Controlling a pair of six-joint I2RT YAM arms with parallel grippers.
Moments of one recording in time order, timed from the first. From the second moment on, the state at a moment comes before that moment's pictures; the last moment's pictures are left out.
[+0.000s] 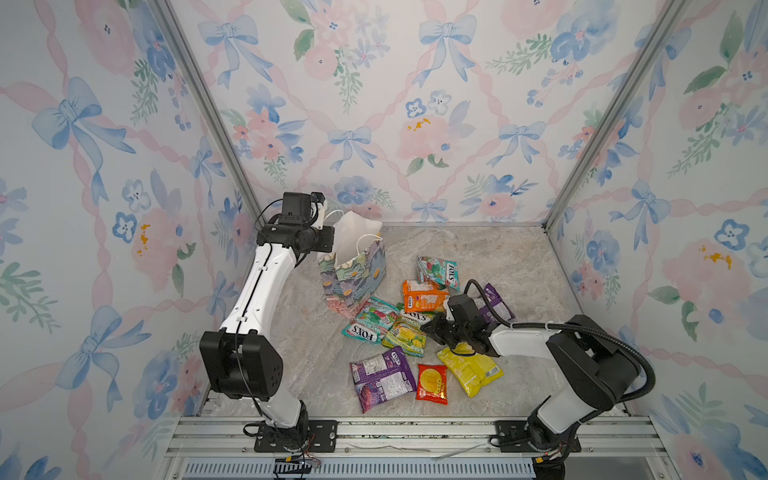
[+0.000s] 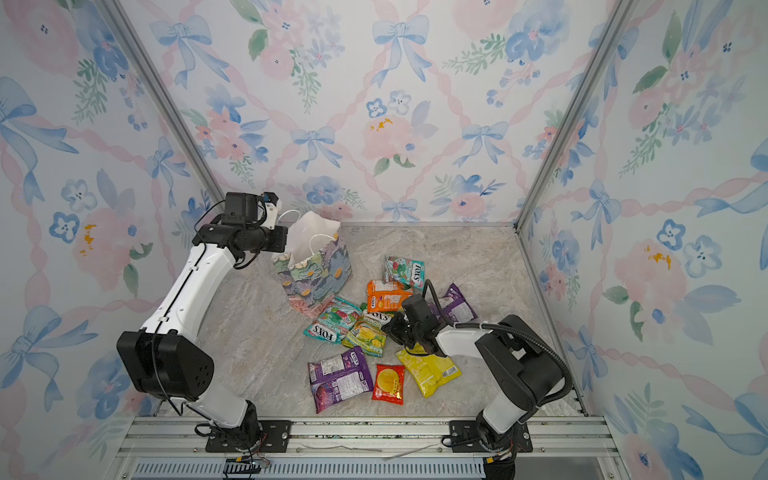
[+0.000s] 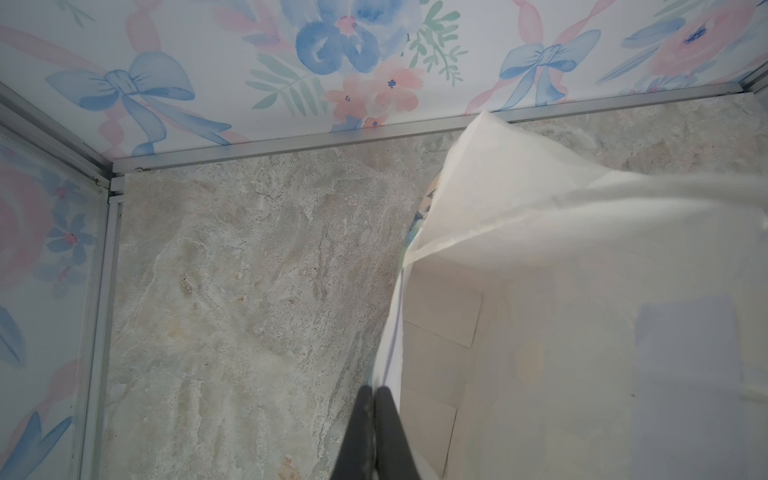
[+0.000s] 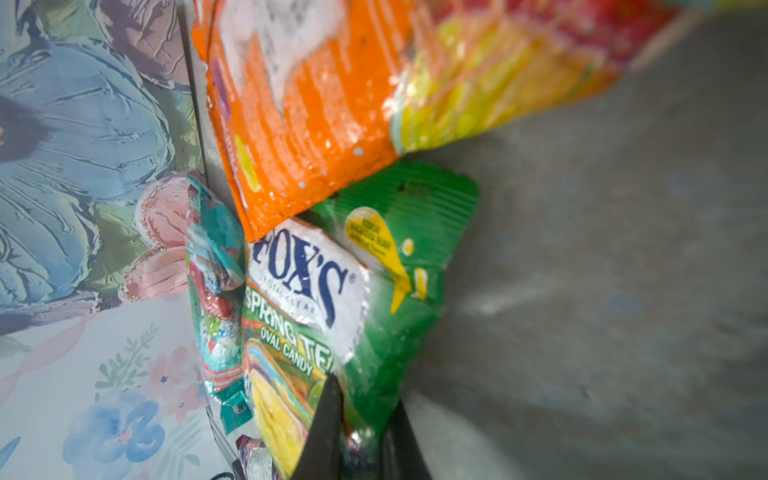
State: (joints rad) left arm -0.09 1.61 1.64 -0.81 0.11 0.03; right arm 0.65 1.61 0.64 0.18 -0.27 1.14
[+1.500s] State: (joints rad) left arm -0.09 1.61 1.65 -0.82 0.23 0.01; right arm 0.52 1.69 1.84 -0.44 -0.10 0.57
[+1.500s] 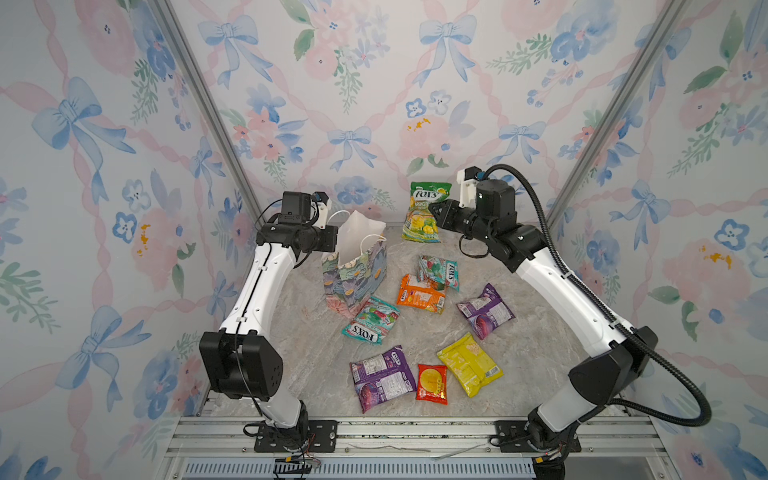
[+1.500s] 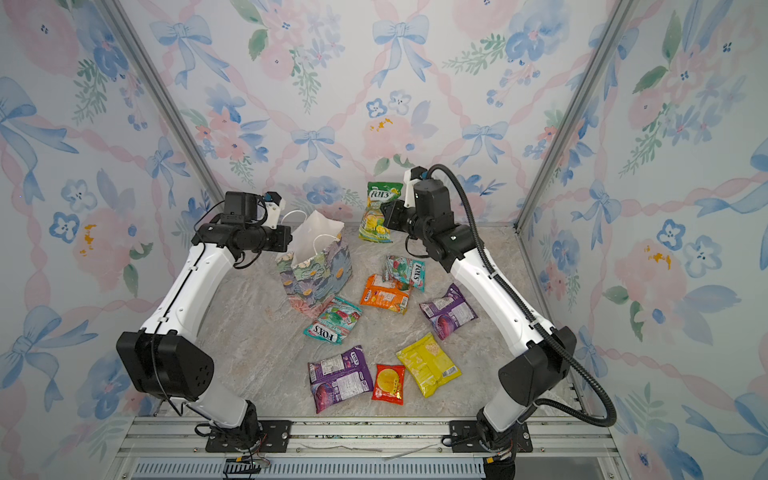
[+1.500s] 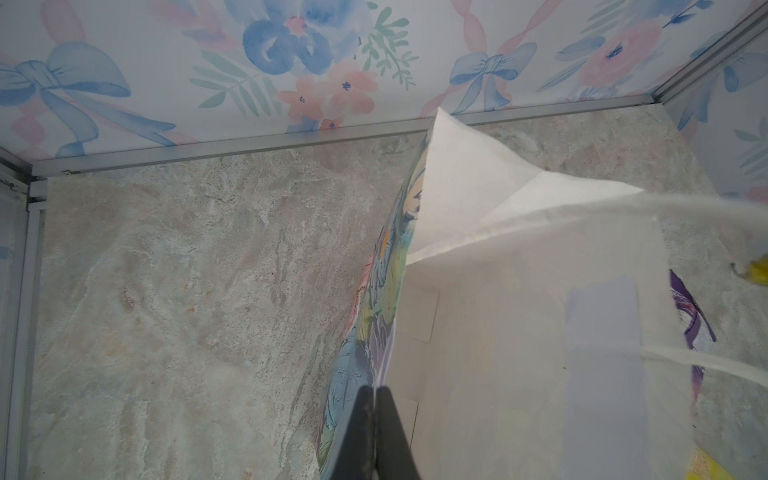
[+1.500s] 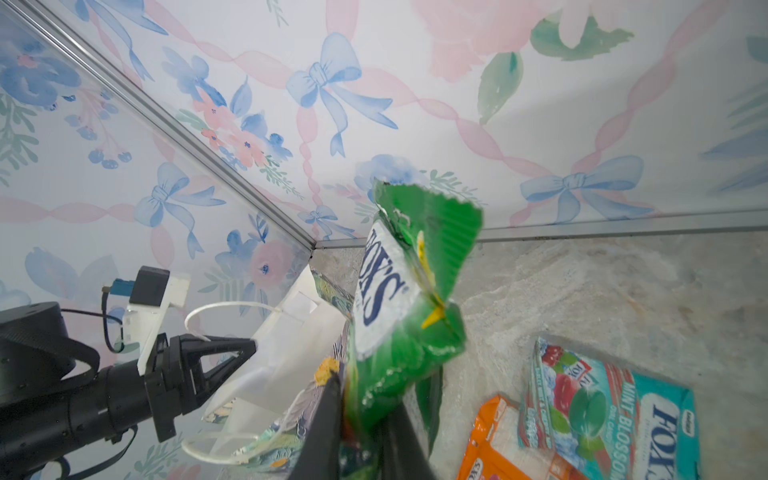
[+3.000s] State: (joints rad) left arm -0.09 1.60 1.65 -0.83 0.23 -0.01; right arm 0.76 2.14 2.40 -0.61 0.04 0.46
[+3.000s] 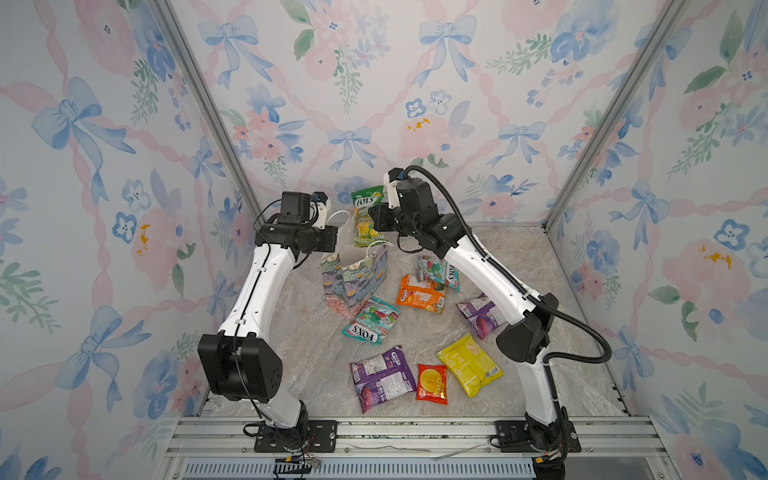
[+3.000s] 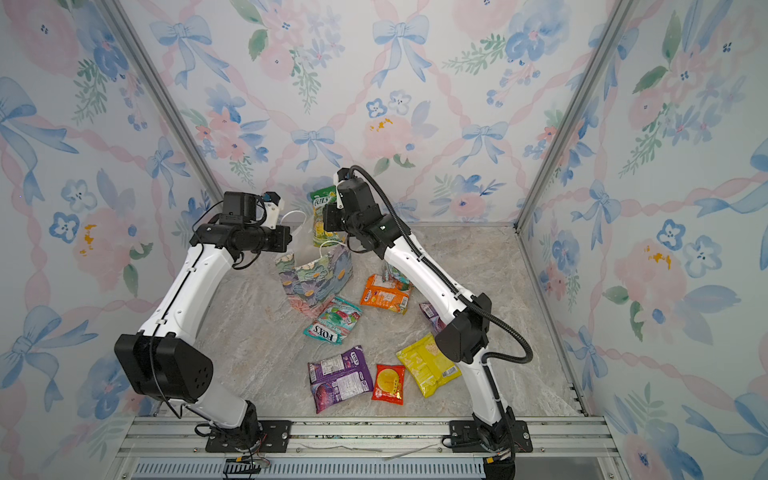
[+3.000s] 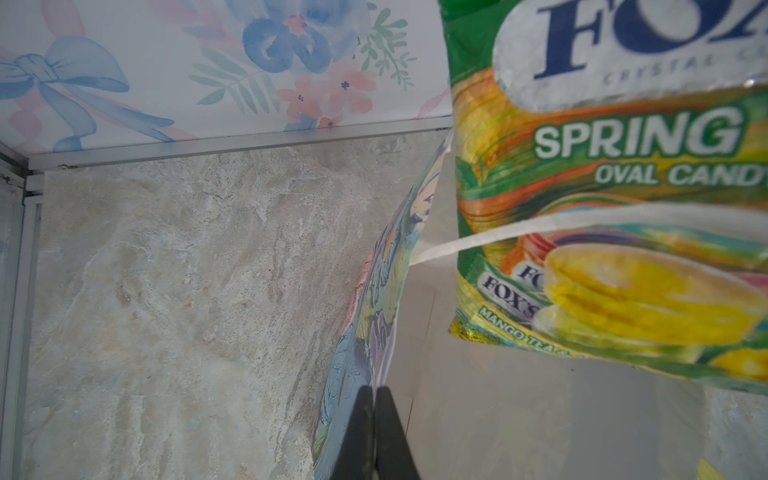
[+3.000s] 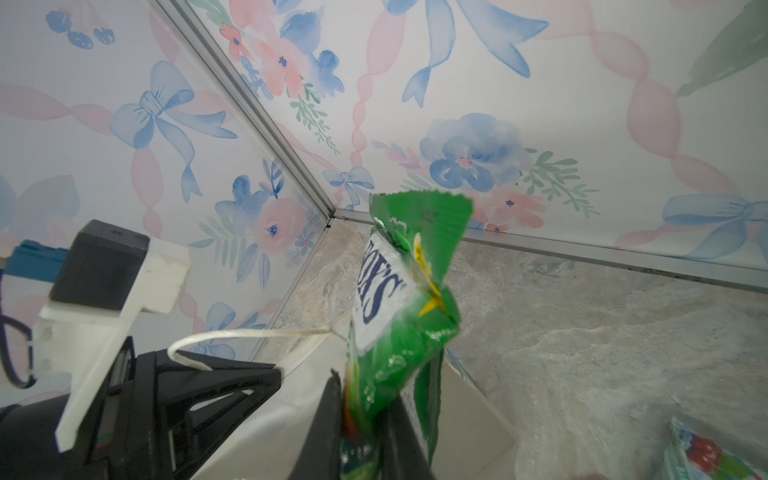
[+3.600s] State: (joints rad) left arm -0.09 1.60 1.65 -0.83 0.23 -0.01; right arm 0.82 2.10 2.33 -0.56 0.04 0.51
